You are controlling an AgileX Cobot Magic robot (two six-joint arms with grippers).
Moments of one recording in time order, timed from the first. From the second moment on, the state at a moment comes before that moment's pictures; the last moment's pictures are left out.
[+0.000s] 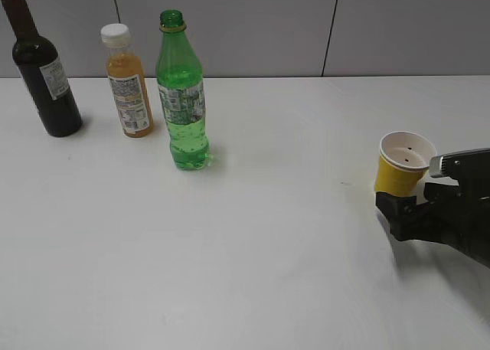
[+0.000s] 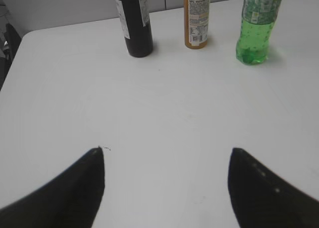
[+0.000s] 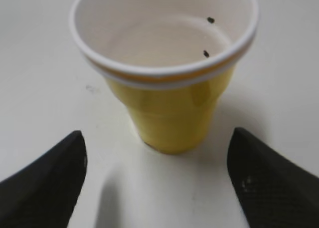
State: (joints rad) left arm 0.01 0.01 -0.51 -0.24 1.05 0.26; right arm 0.11 1.98 -0.31 -0.19 -1.11 0.09
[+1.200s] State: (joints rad) left arm 0.01 0.01 -0.51 -0.24 1.05 0.26; right arm 0.12 2.21 -0.52 -0.16 -1.20 0.07
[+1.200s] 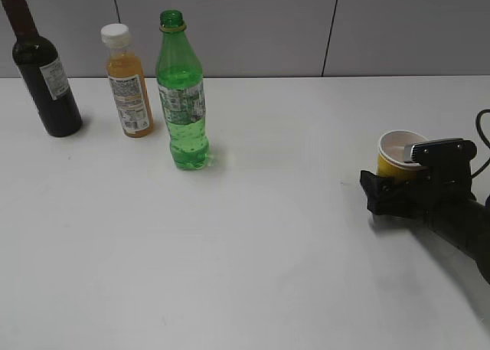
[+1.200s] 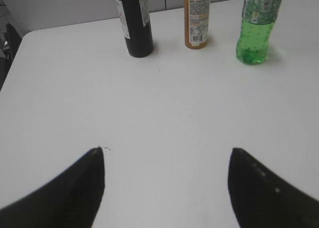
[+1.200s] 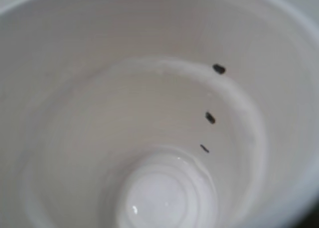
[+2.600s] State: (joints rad) left arm 0.01 0.01 -0.51 -0.24 1.05 0.26; right arm 0.12 2.12 -0.46 -0.68 -1.21 0.03
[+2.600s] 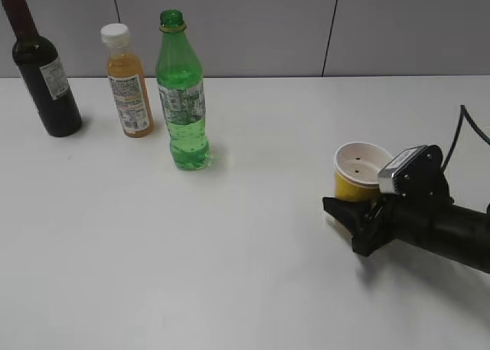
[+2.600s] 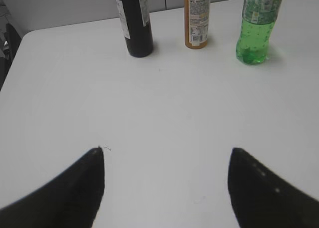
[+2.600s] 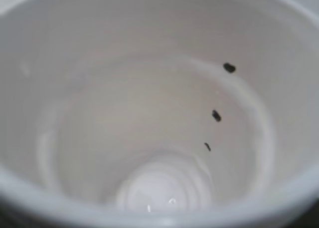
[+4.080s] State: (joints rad) left arm 0.01 0.01 -0.51 -0.24 1.05 0.26; right arm 0.37 2.32 -0.98 -1.25 -1.11 0.36
